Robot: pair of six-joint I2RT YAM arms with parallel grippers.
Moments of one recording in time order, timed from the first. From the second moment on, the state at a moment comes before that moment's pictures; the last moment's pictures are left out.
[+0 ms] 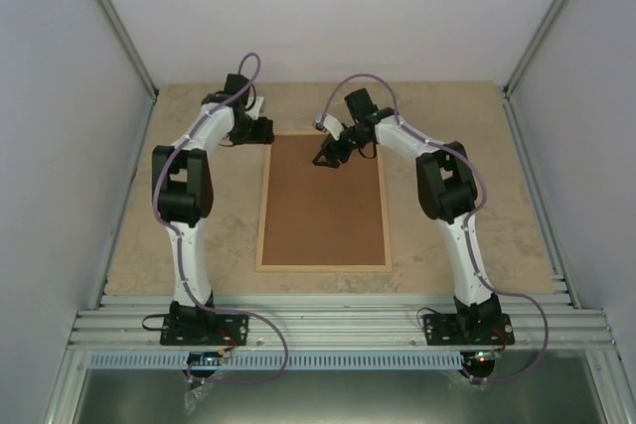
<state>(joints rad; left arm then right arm) -0.14 2.14 1.77 -0.78 0.20 -0.05 0.47 2.37 1.94 -0.61 -0.66 -0.52</state>
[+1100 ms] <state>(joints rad) -0.13 2.28 1.84 -0.81 0.18 -0.08 0.51 2.38 1.84 -0.46 -0.42 -0.57</state>
